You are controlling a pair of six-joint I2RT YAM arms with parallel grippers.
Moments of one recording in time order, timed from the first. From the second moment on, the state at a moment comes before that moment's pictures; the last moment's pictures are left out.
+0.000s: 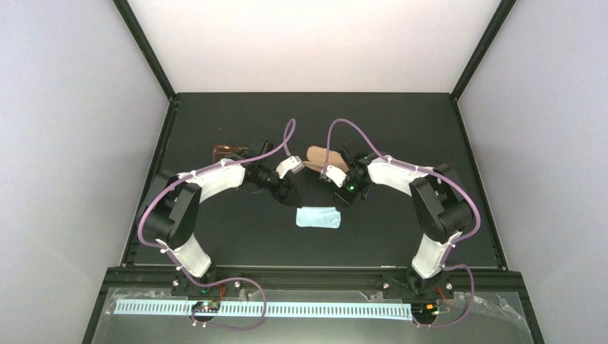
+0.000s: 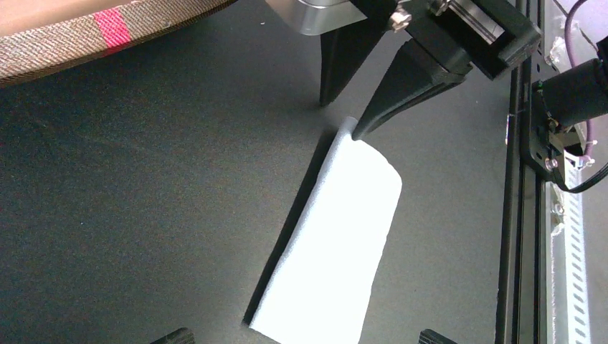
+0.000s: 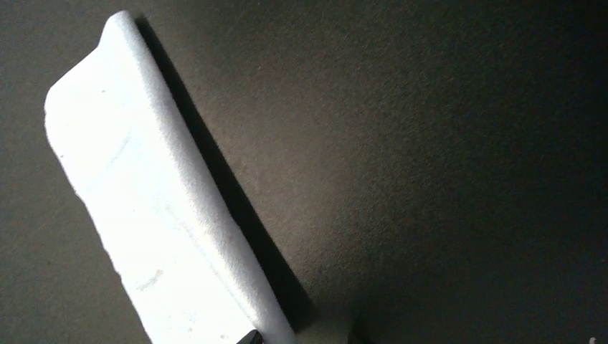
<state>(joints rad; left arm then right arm) -0.45 1.67 0.96 -0.37 0.80 0.27 0.53 1.77 1.05 -0.64 -0.41 -0.39</state>
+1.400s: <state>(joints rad) -0.45 1.88 1.08 -0.46 0.78 0.24 0.48 1.73 1.04 -0.63 -0.48 -0.42</state>
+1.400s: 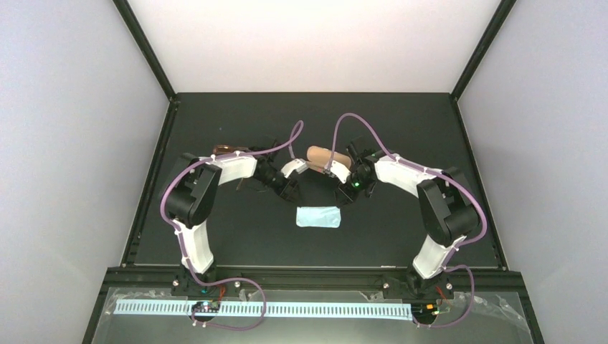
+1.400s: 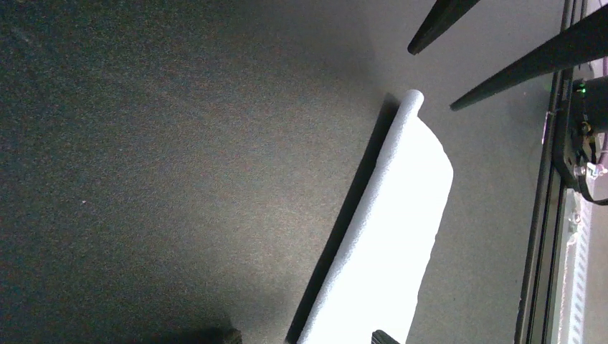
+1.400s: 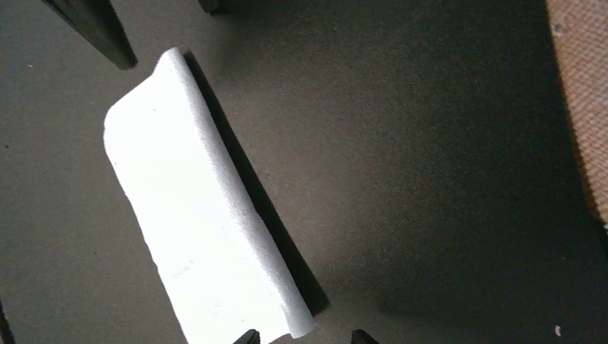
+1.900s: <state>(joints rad) -0.46 1.88 1.08 -0.48 0.79 0.23 0.46 1.69 1.08 -0.64 -0.48 -0.40</state>
